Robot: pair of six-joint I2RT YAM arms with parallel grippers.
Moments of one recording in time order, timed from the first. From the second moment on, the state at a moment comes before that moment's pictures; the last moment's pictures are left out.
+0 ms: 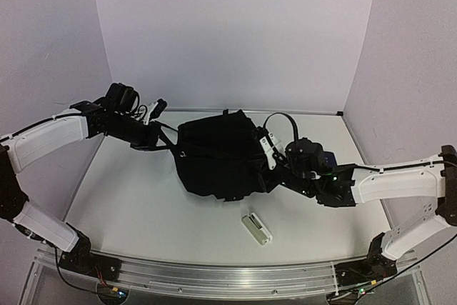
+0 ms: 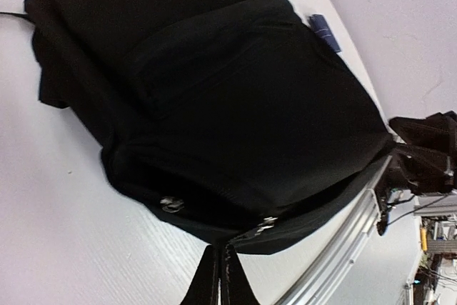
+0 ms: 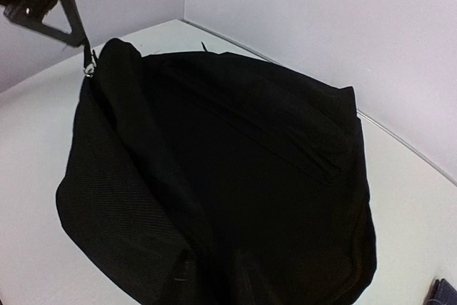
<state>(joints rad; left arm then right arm) -0.48 1.39 1.15 -0.58 0.50 -0.27 1.02 1.40 0.79 0.24 0.31 0.00</state>
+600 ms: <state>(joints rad) -0.51 1.36 1.12 -0.54 0.73 -0.27 1.13 1.76 1.25 0.10 0.19 -0.11</state>
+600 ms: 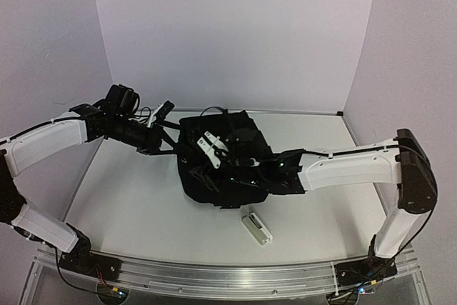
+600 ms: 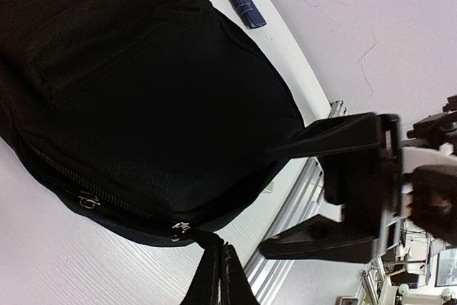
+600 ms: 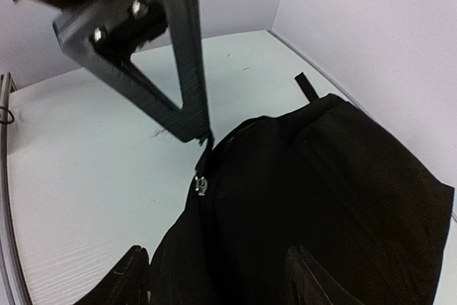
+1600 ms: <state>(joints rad) -0.44 1.36 0.97 -0.26 0.56 -0.52 1.15 1.69 1.10 0.13 0.29 -0.03</state>
